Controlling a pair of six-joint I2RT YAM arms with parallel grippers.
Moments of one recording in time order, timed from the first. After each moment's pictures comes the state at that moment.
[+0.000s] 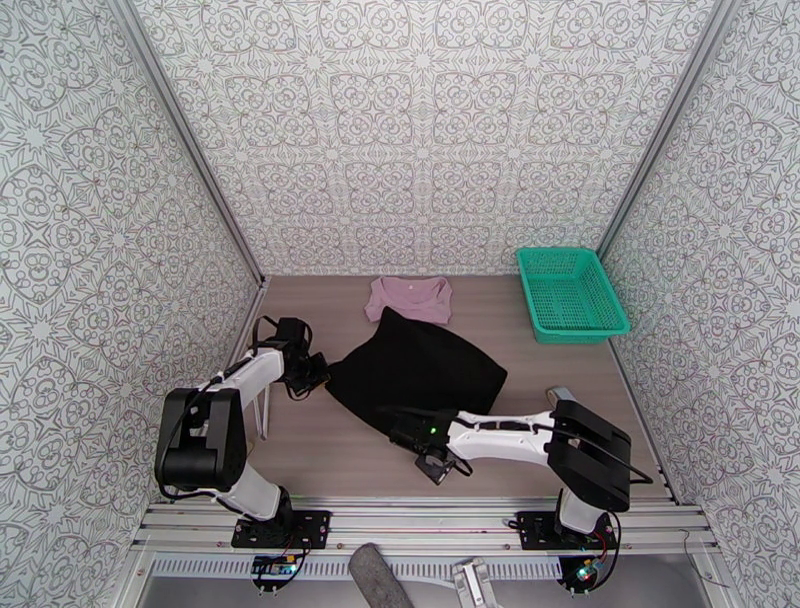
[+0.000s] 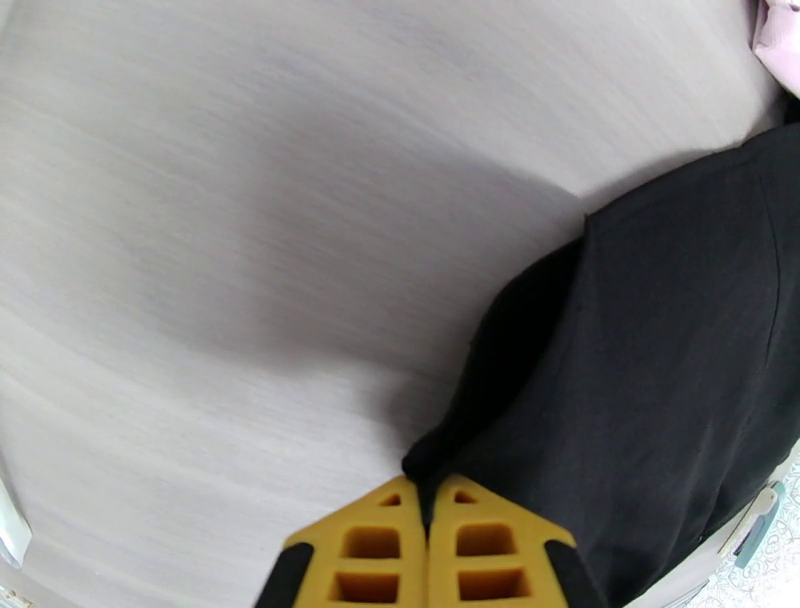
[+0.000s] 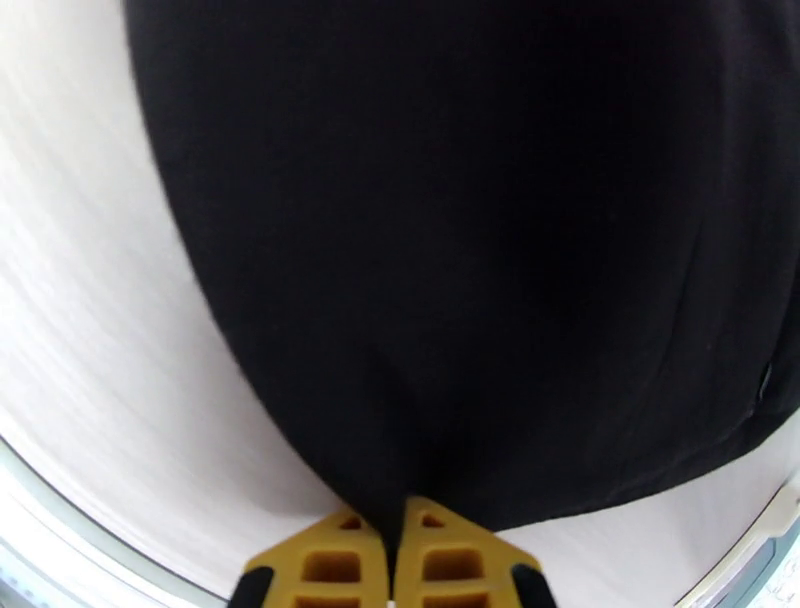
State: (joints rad) left arm 0.00 1.59 0.96 -0.62 0.22 -0.57; right arm 1.20 1.74 1.05 -0.83 0.19 0.34
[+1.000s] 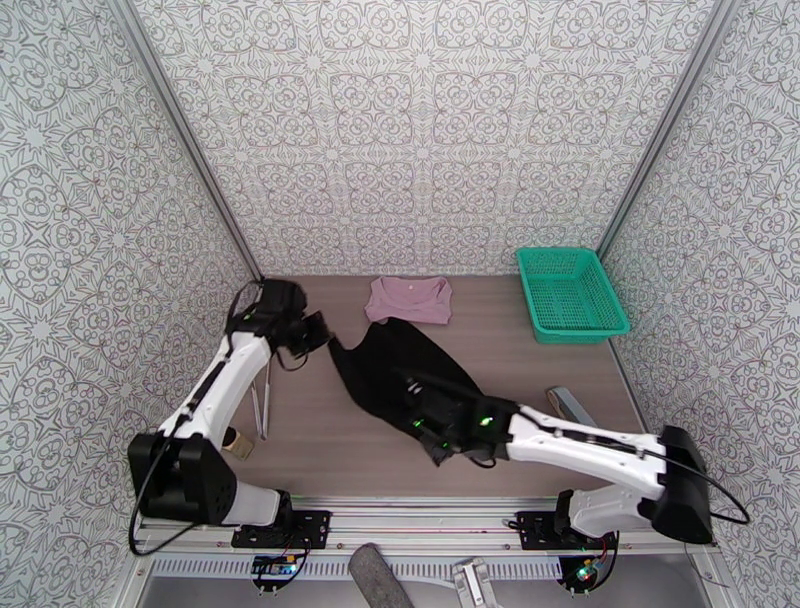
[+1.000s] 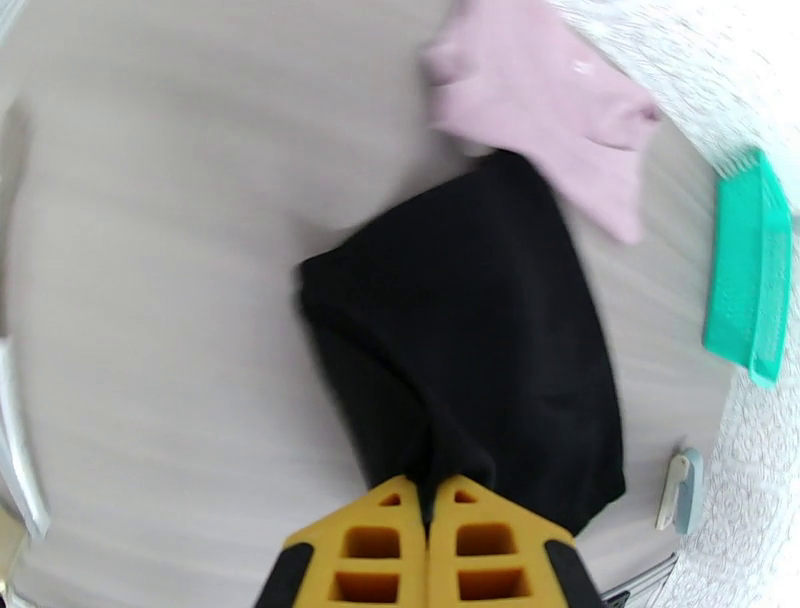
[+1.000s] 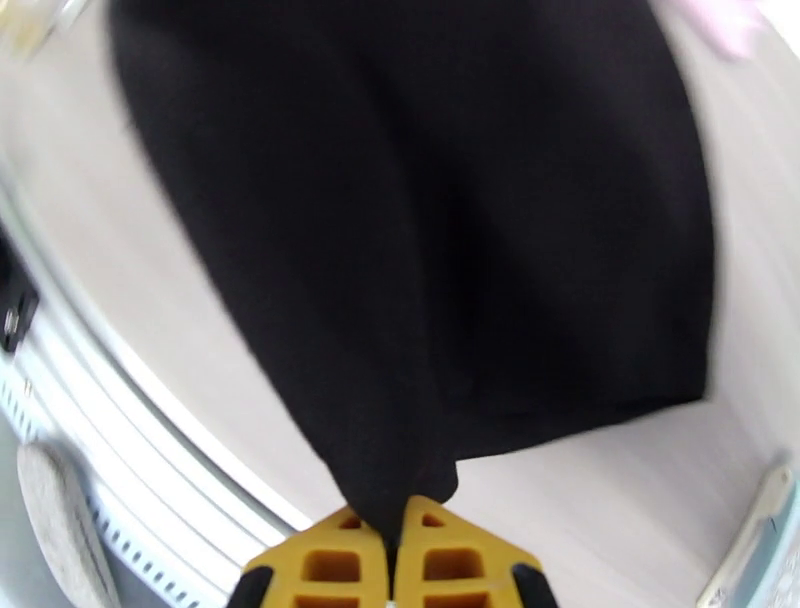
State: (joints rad) left arm -0.15 1.53 1.40 -0.81 0.27 -0.57; right arm 1.10 1.32 1.08 -0.88 0.25 0.46
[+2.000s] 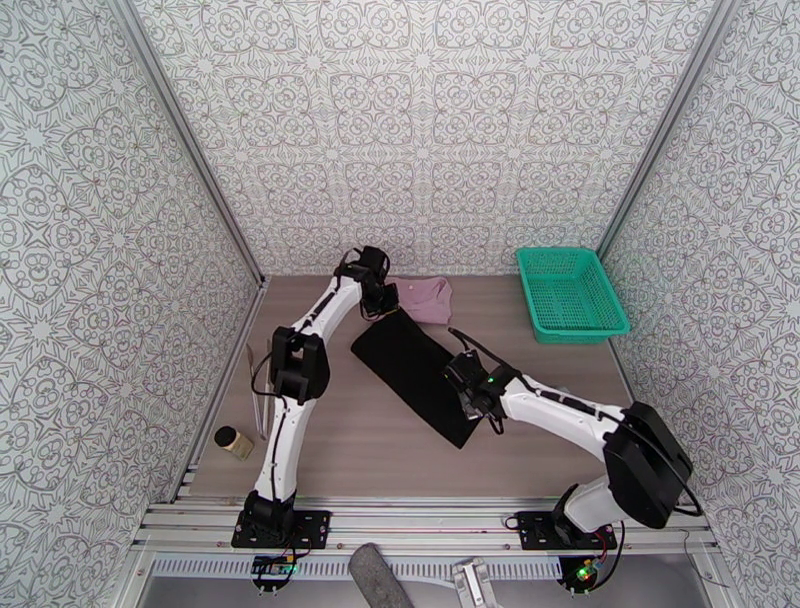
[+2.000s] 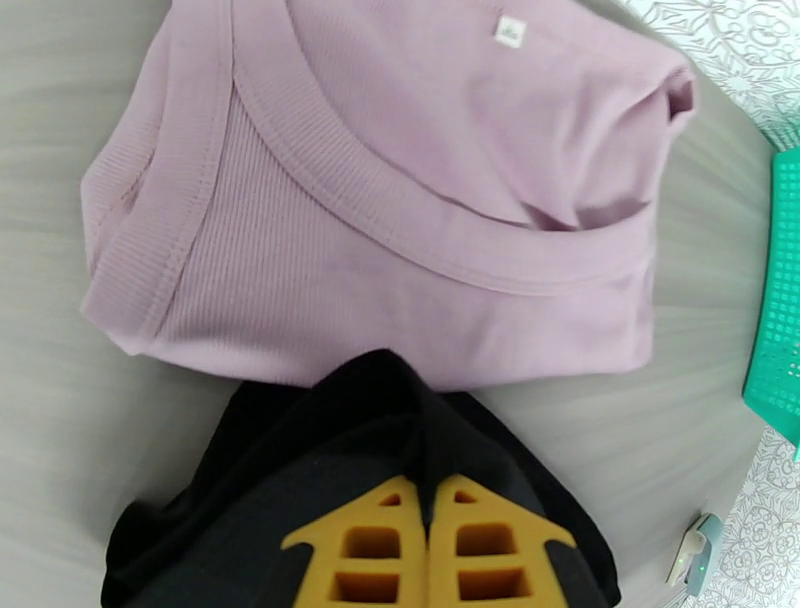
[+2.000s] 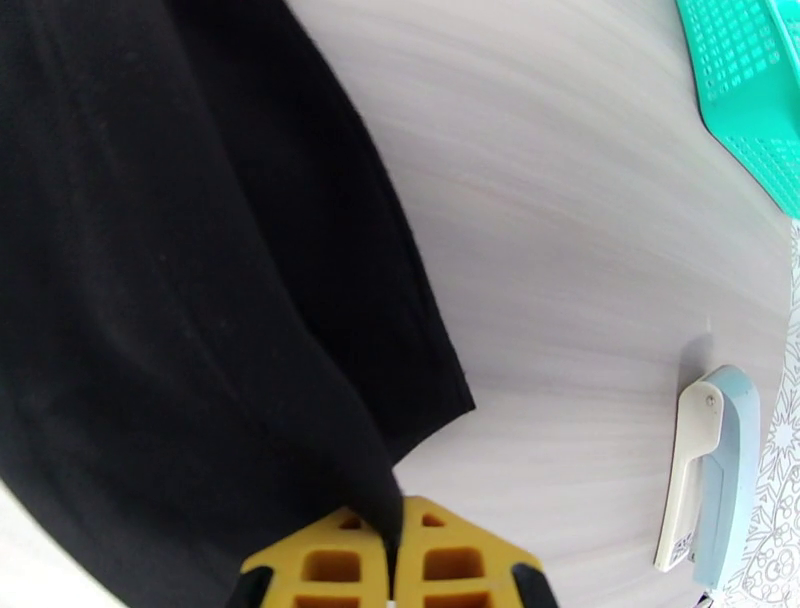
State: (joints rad) left arm -0.32 2.46 2.33 -0.96 0.24 -0.58; right arm 0.74 1.55 0.97 -0.74 0.45 0.49
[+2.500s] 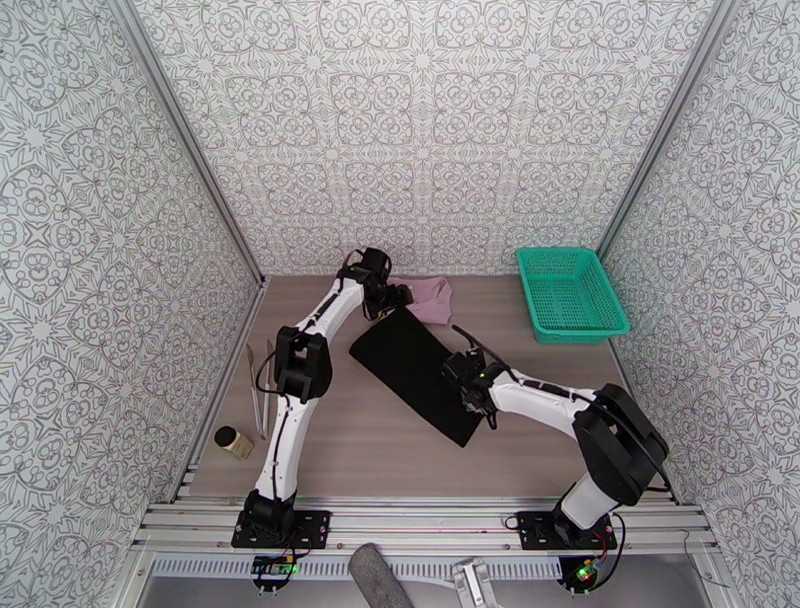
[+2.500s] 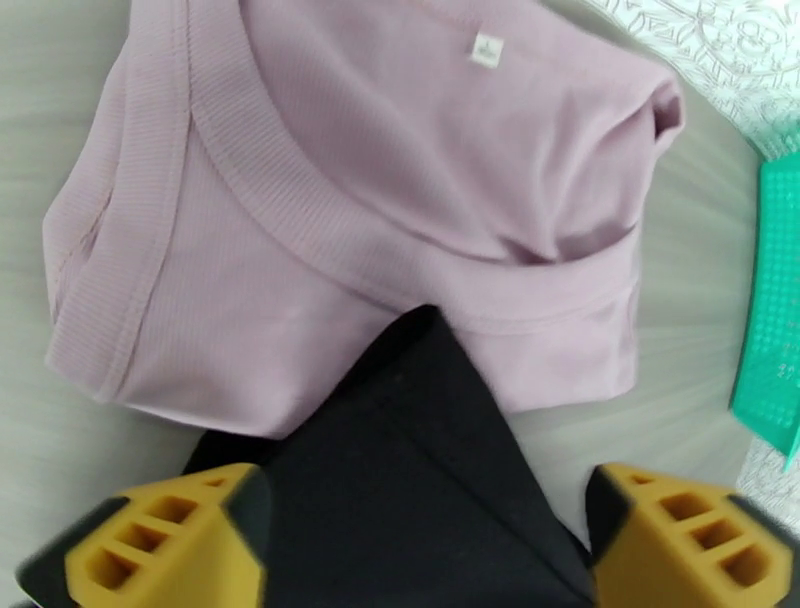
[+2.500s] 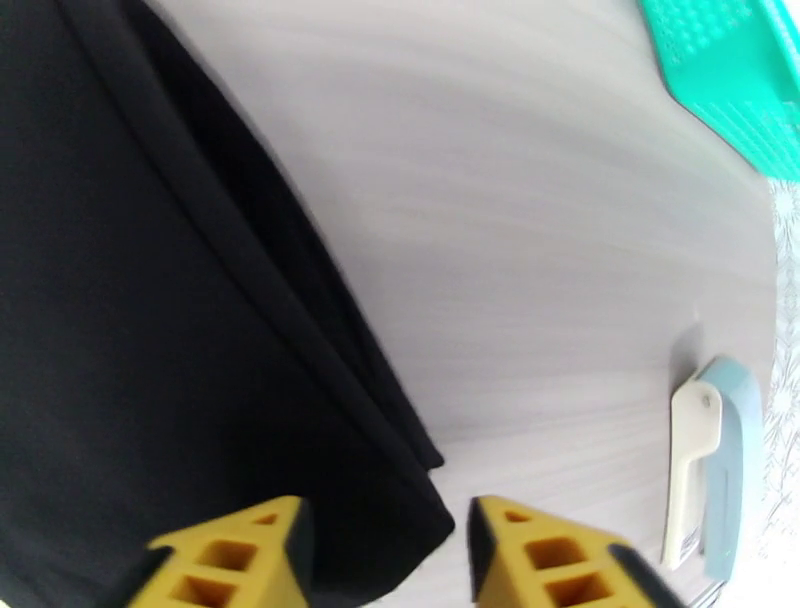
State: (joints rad) left arm -0.32 2.47 2.33 -0.88 0.27 -0.59; right arm 0.72 1.62 0.99 -0.72 0.53 0.59
